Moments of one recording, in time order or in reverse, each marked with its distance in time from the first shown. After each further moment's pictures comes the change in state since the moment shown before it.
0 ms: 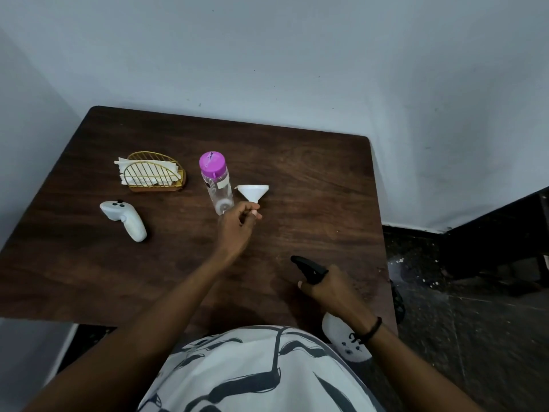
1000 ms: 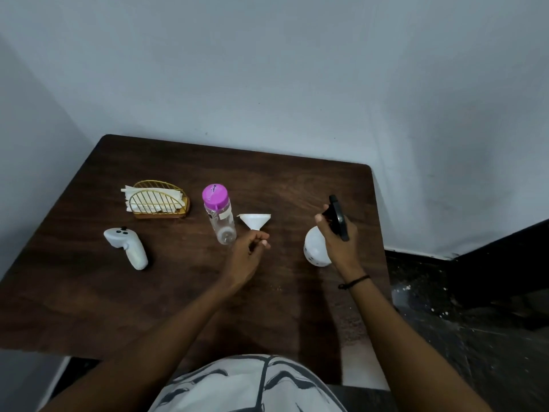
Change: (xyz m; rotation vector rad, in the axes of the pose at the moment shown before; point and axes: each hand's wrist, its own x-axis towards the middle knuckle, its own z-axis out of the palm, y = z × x) left_hand 0.008 0.002 0.010 0.029 -0.109 -0.004; right_hand 0.104 -0.053 -0.055 0.647 0.444 -0.332
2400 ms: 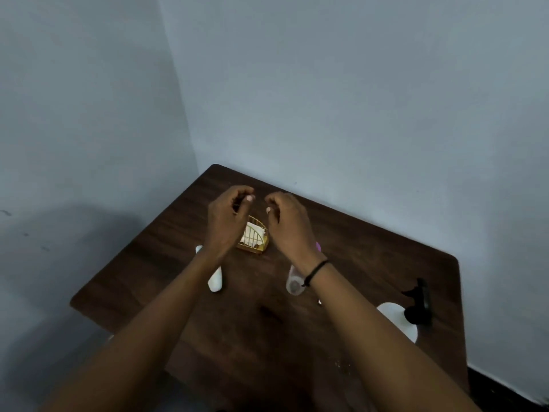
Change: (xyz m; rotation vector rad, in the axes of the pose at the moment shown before) left_hand 0.048 0.031 -0.220 0.081 0.664 0.272; right_hand -0.002 -0.158 0.246 -0.478 -0.445 -0.665
